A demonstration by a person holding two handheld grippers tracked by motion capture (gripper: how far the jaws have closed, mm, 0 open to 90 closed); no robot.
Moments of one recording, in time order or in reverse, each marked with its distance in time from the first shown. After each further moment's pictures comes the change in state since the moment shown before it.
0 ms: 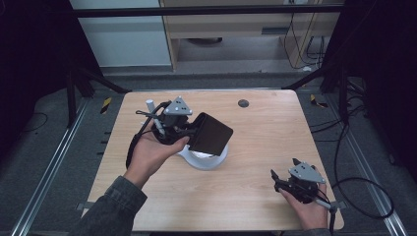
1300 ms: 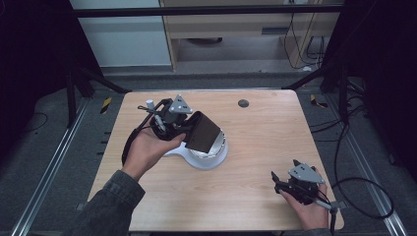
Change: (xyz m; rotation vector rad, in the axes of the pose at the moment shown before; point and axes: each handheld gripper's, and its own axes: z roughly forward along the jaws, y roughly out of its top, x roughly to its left) left arm 0.015 -0.002 0.009 0.125 0.091 0.069; right arm 0.000 -0.003 0.000 0.026 0.000 -0.019
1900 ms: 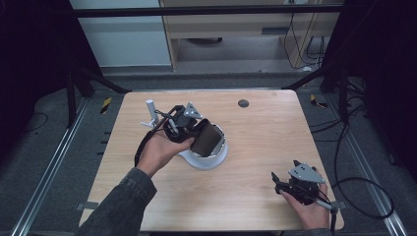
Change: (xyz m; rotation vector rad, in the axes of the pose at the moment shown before) left arm 0.002 -0.009 0.051 0.076 -0.041 -0.019; right arm -0.001 -0.001 0.000 0.010 0.008 0.003
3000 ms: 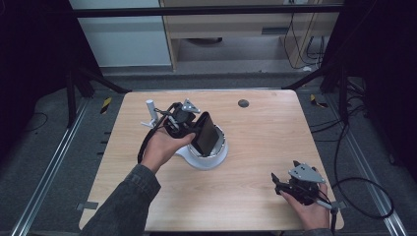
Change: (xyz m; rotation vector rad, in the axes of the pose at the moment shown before) left arm 0.013 -0.004 0.009 -0.052 0.041 -0.112; right arm 0.000 -0.001 0.000 0.011 0.013 0.003
